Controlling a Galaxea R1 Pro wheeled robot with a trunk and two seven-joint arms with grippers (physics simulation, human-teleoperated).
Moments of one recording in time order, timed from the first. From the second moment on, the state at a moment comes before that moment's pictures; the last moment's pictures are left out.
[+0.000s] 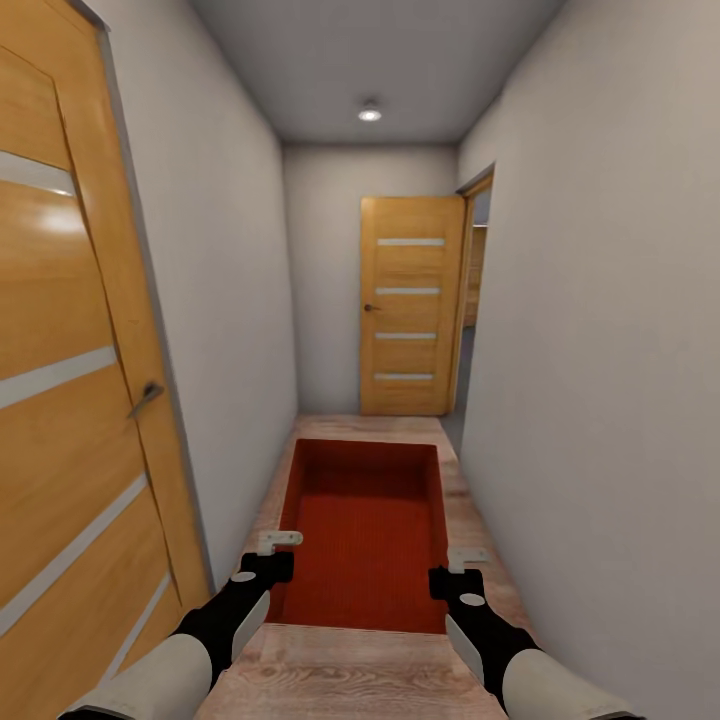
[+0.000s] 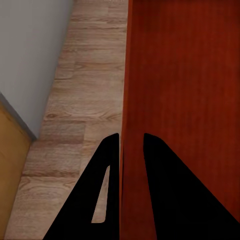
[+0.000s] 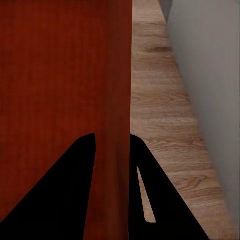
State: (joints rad) left arm -0.67 -0.08 -0.15 -0.34 0.12 0.05 0.13; right arm -0.66 0.11 0.13 -0.25 -0.08 -0.06 -0.24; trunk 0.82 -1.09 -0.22
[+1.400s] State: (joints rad) left arm -0.67 -0.08 -0.15 -0.34 0.12 0.05 0.13; right arm -0.66 0.11 0.13 -0.25 -0.08 -0.06 -0.24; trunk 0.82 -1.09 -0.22
